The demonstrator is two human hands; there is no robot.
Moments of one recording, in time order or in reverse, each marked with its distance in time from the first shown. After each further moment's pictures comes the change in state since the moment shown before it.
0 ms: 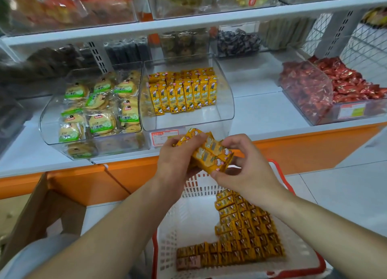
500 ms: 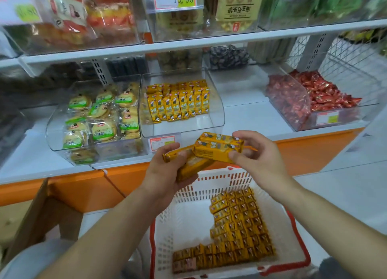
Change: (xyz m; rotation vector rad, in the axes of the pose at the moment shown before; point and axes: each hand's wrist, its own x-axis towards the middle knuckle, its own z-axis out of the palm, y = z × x) left_hand -0.028 0.001 -0.024 -0.062 -0.062 -0.004; right_hand -0.004 -0.016 -0.041 0.035 0.147 -0.074
